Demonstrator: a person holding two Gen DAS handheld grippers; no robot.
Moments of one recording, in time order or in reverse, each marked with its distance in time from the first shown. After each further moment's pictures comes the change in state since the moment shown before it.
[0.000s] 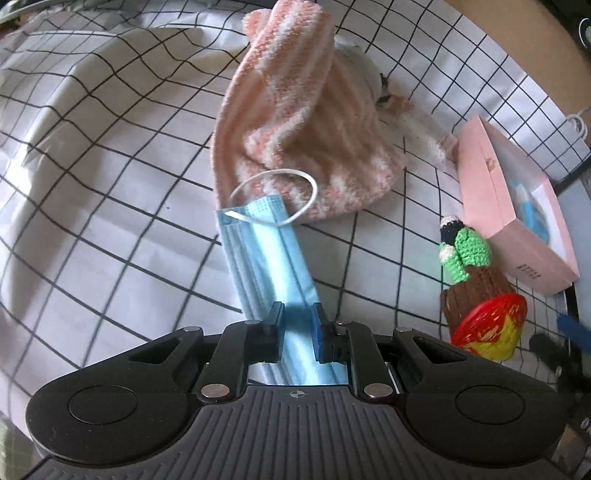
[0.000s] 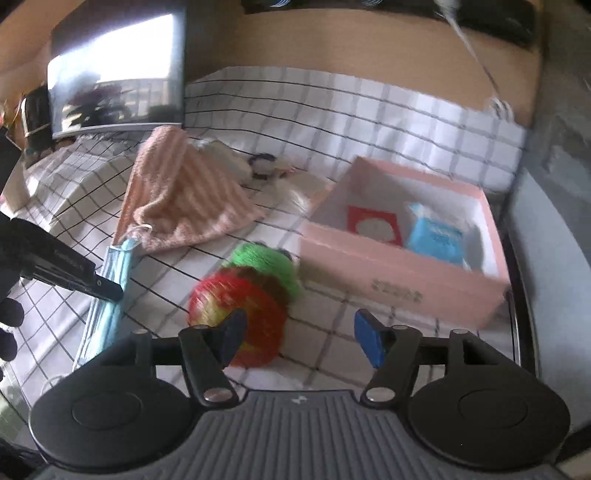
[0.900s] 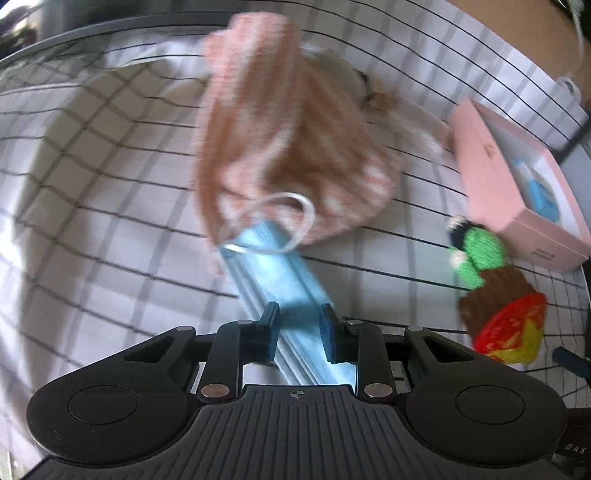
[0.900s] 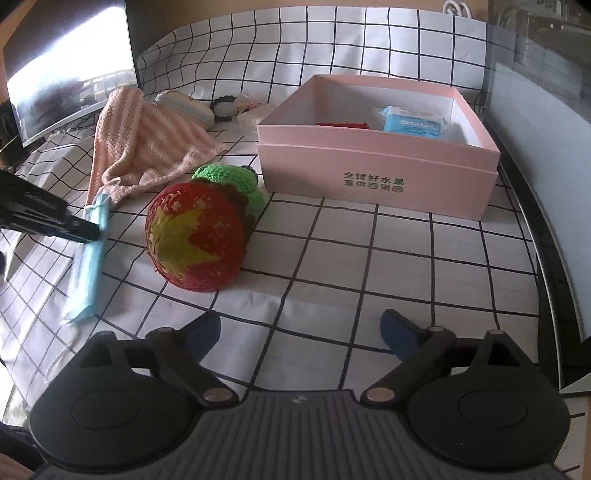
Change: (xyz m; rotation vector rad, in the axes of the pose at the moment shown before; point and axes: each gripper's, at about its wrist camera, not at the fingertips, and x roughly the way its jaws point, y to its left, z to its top) left arm 0.013 -0.019 0.021 0.180 -0.004 0.035; right arm 0.024 -0.016 -0.042 0.148 0.133 -0.006
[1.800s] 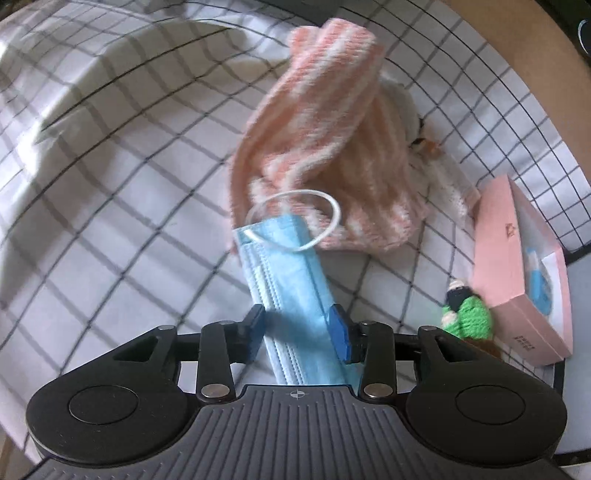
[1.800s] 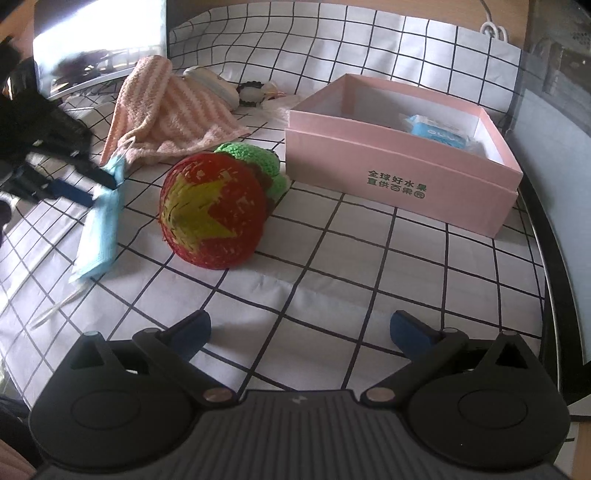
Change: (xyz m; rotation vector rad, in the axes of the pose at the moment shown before) left arm -0.007 0.025 -0.006 -0.366 -0.026 -0.023; right arm 0.003 0.013 -0.009 -0.144 0.000 -0.008
